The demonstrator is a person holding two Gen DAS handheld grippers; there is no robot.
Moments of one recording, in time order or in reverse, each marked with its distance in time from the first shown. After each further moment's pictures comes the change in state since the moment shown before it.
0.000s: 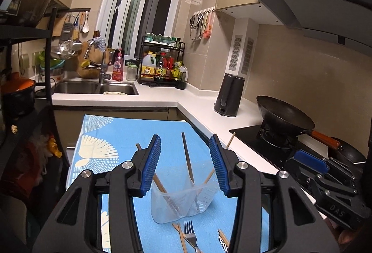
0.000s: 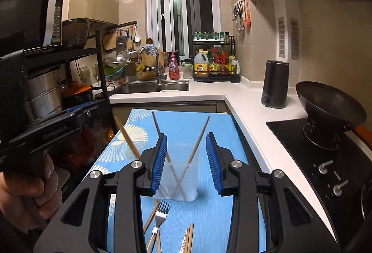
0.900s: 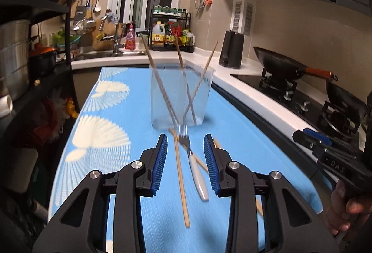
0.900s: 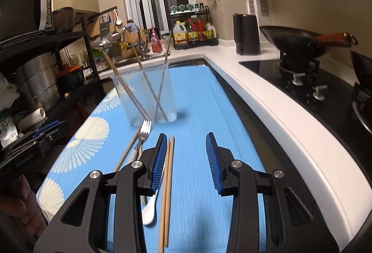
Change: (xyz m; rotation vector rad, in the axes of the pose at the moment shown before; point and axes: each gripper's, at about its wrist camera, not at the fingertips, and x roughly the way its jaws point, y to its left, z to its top) left arm -0.091 -0.039 -0.166 0.036 0.148 0.107; right arm -0.070 -0.041 -0.158 0.136 0.126 -0.059
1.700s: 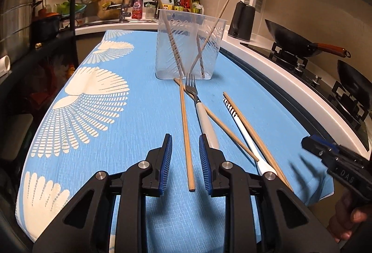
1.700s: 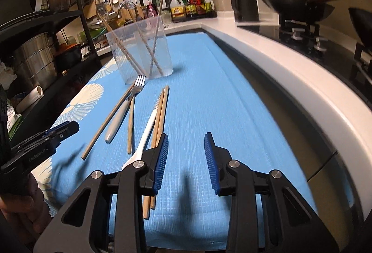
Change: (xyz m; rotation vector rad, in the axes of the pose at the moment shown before) left arm 0.032 0.006 -0.056 -0.070 0.140 0.018; right arm 0.021 -0.013 -0.070 0.034 0.146 0.024
